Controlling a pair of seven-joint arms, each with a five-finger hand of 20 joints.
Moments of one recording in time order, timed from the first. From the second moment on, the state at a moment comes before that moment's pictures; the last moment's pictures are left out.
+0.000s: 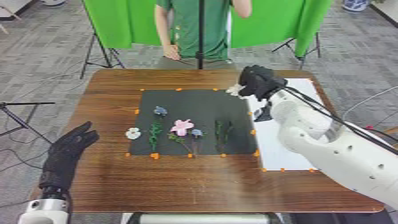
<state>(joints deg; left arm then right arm) 129.9 -67.3 -102.8 -115.5 57.2 5.5 14.4 -52.3 -41.7 32.6 -101.2 -115.4 3.2 26.8</state>
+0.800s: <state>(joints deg) 129.4 -67.0 -102.8 -115.3 57.2 3.9 13.8 -53.9 -44.7 30.2 -99.3 -118.2 0.3 24.6</state>
